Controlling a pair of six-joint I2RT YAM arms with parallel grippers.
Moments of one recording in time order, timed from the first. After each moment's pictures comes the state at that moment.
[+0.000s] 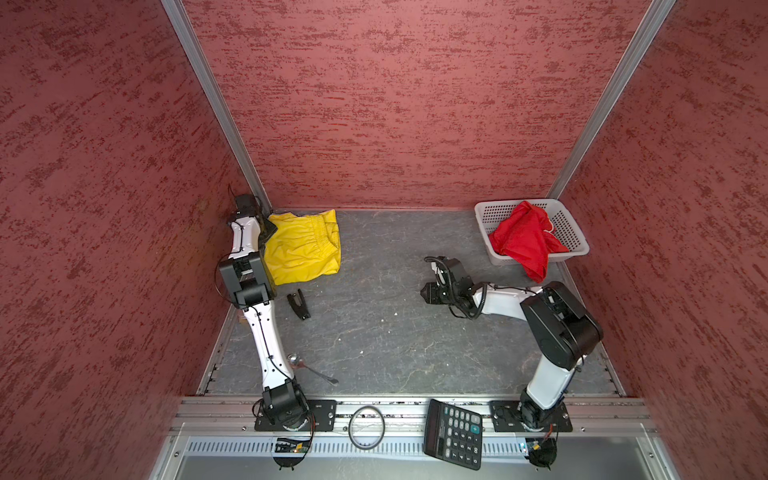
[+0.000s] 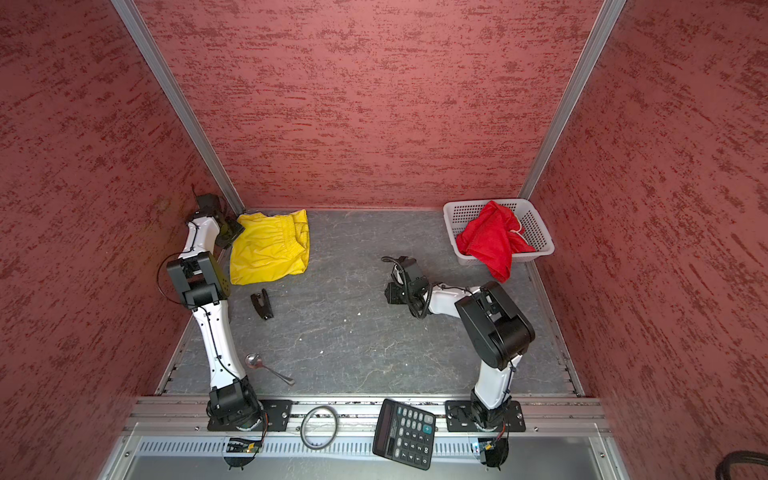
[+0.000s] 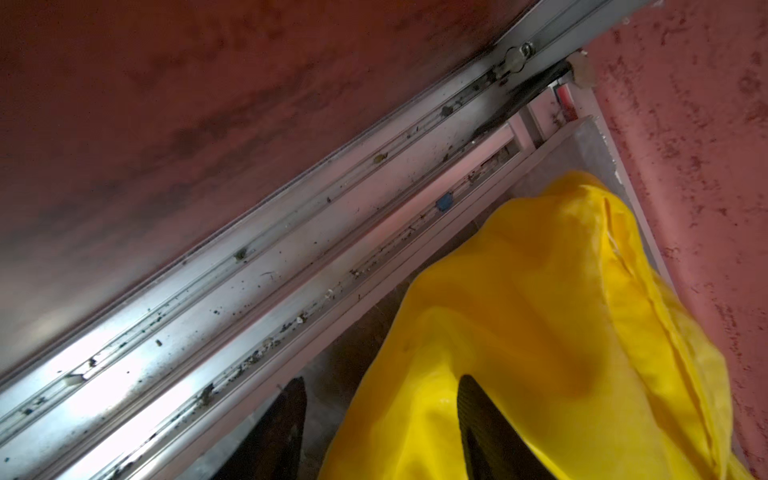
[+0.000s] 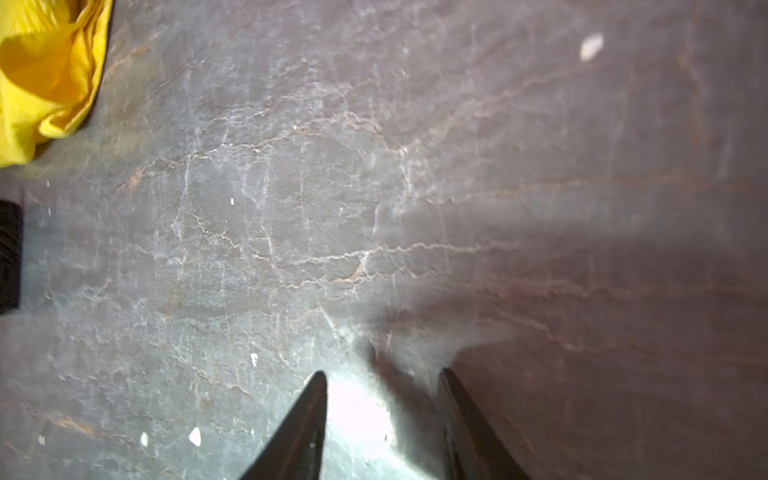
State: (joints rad) left arm 0.38 2.58 2.39 -0.84 -0.03 -0.64; right arm 0.52 1.79 0.89 0.04 -0.16 0.52
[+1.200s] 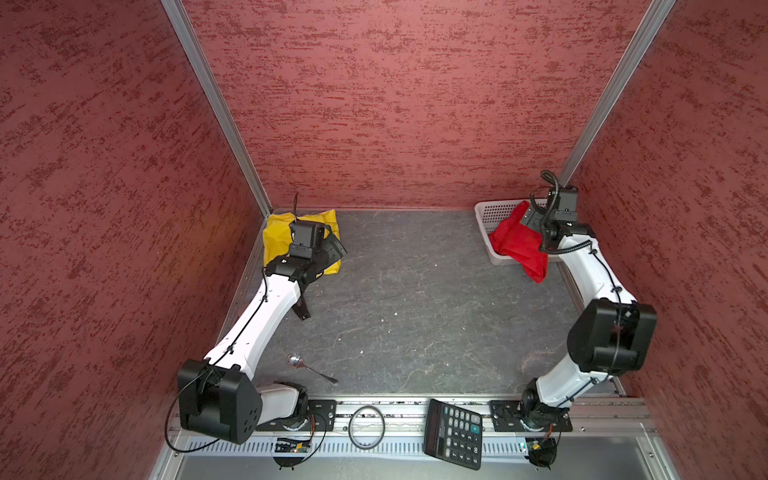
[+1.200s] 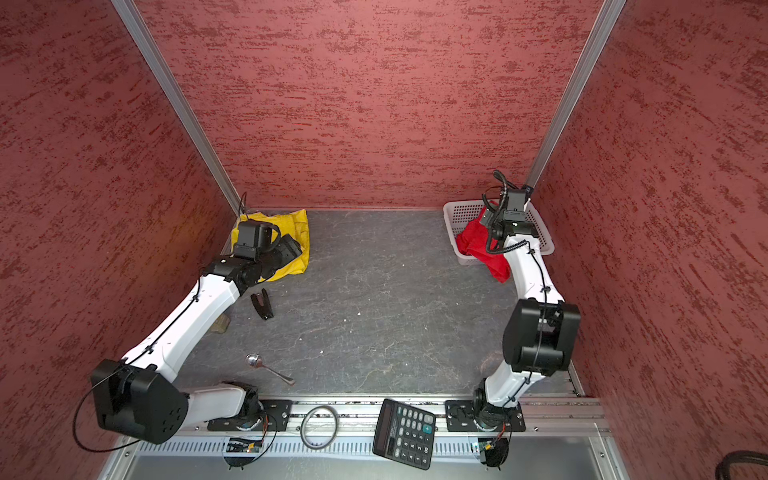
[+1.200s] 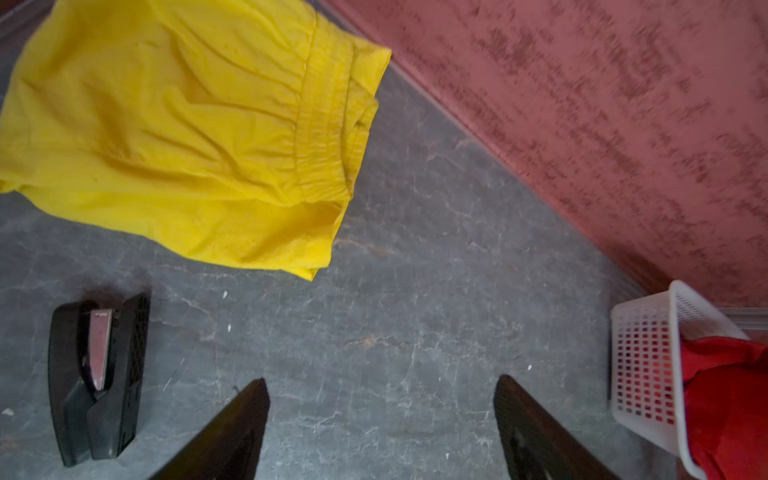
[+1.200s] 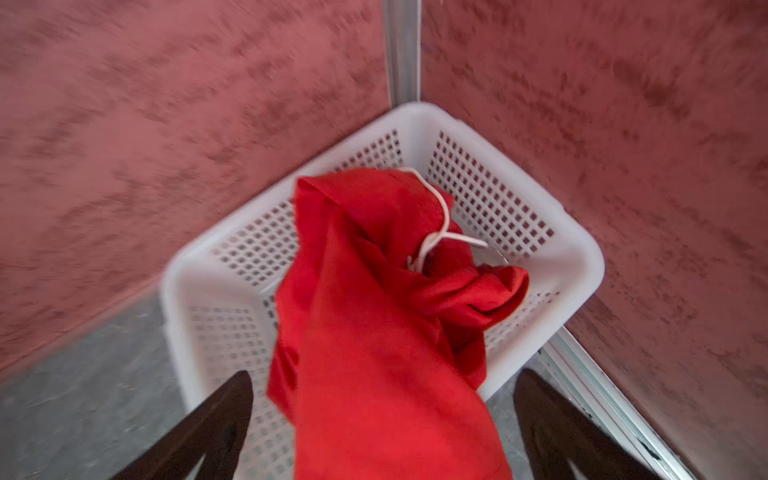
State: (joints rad) left arm -0.21 1.30 1.11 -0.59 -0.10 -0.77; right arm -0.18 1.74 1.52 -0.49 0.23 0.38
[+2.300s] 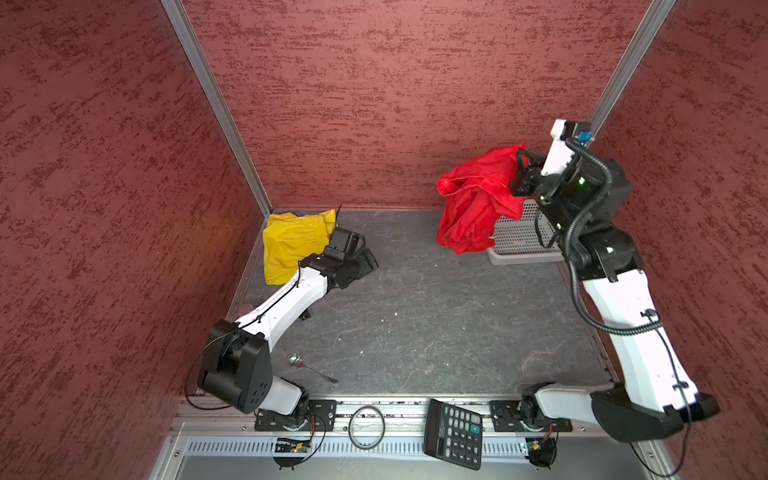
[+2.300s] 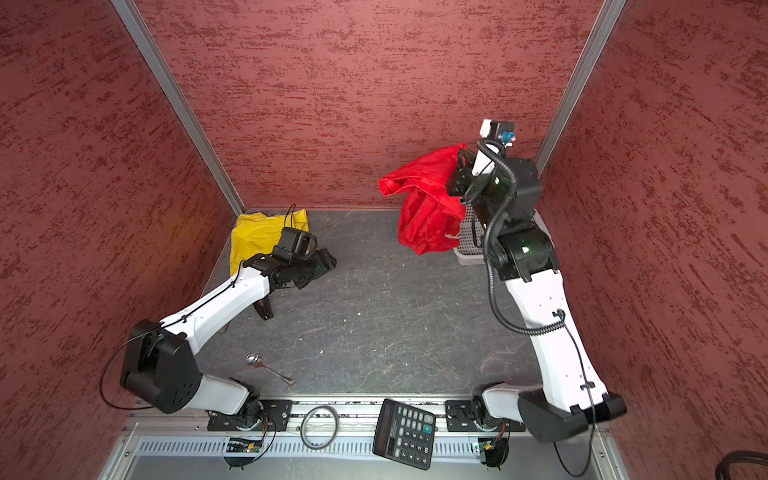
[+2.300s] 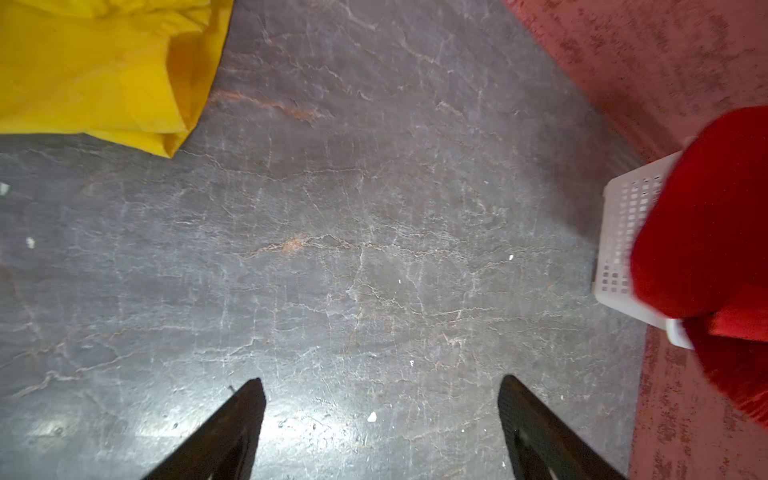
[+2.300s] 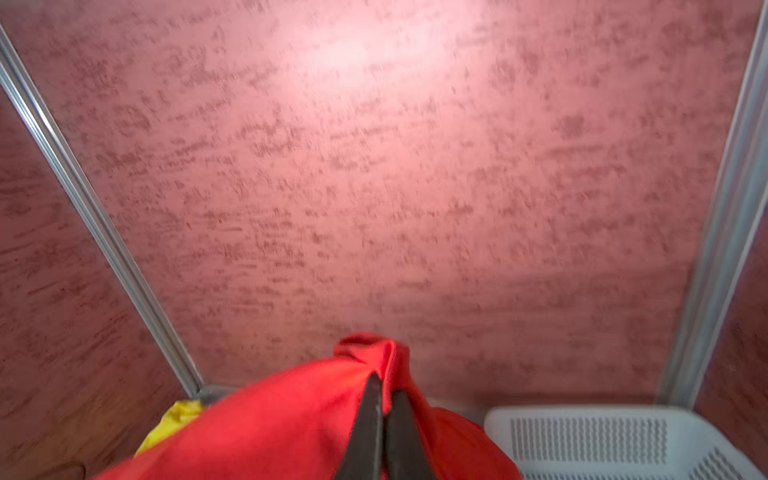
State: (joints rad) left arm -0.39 1.42 1.13 -0.57 0.02 -0.86; right arm 0.29 1.26 1.68 -0.38 0.08 0.21
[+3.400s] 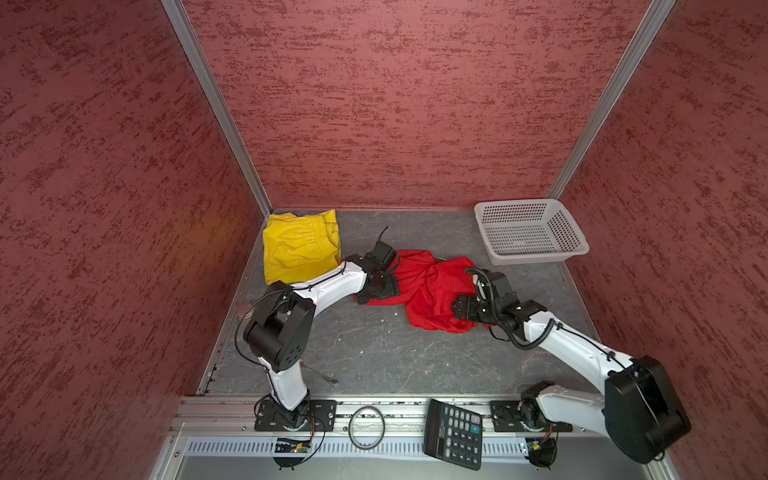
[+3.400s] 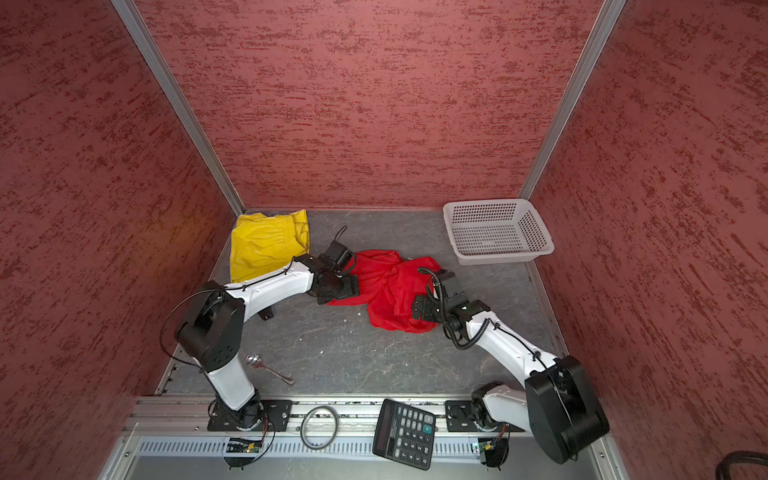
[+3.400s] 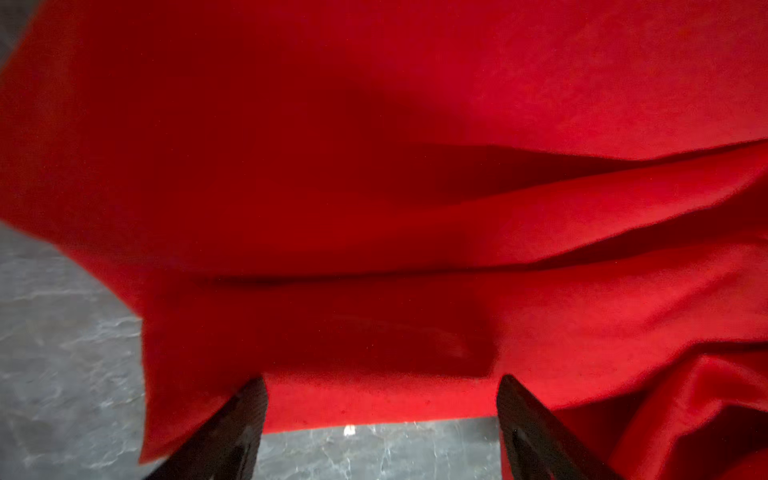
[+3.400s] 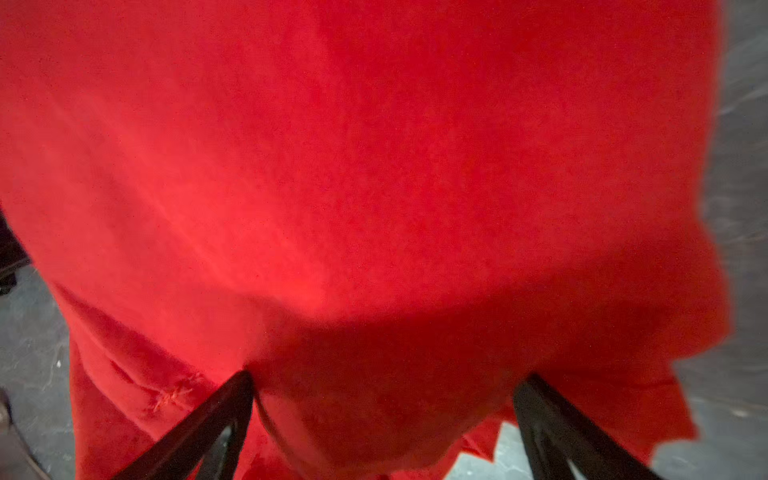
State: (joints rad) left arm -0.58 1.81 1.25 -0.70 0.00 -0.76; right arm 0.42 1.25 0.63 -0.34 -0.13 0.56
